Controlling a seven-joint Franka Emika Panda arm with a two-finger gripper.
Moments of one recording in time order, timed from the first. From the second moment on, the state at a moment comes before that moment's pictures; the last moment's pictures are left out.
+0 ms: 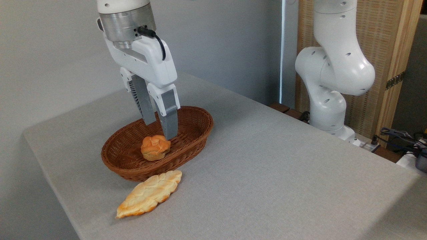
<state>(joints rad) -0.07 0.10 0.00 -1.51 0.00 1.59 0.73</state>
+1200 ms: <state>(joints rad) -0.07 0.01 0.02 -1.62 0.00 1.65 0.75</state>
